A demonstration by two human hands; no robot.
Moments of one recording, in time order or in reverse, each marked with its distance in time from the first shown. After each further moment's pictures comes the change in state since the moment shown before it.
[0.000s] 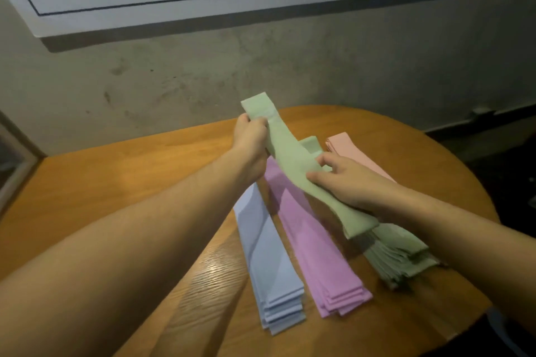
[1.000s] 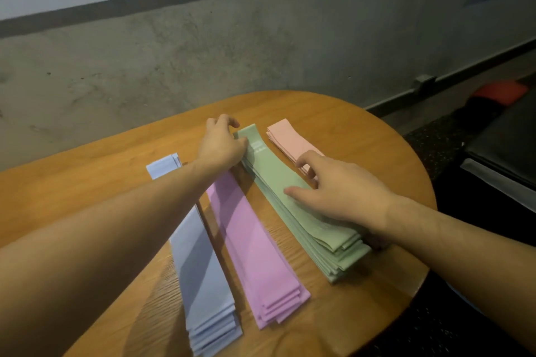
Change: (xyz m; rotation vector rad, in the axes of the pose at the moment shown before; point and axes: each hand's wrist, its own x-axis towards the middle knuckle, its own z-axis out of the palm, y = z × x) left_hand 0.045 -0.062 0.039 1.135 -0.150 0.346; right_hand -0.021 0.075 -0.037 -0.497 0.142 -0.003
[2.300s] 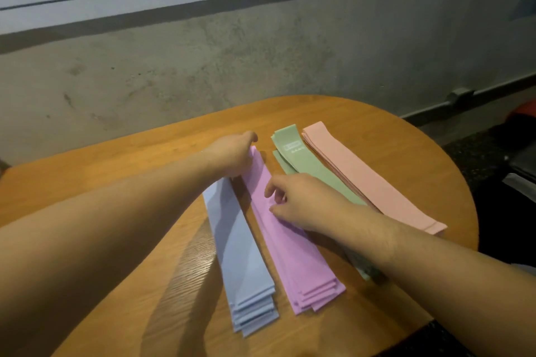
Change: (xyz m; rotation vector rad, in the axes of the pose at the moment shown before) left_hand -0.020 -0.029 -0.055 0.629 -0.251 0.200; right_hand 0.023 -0.077 0.051 0.150 -0.067 -0.203
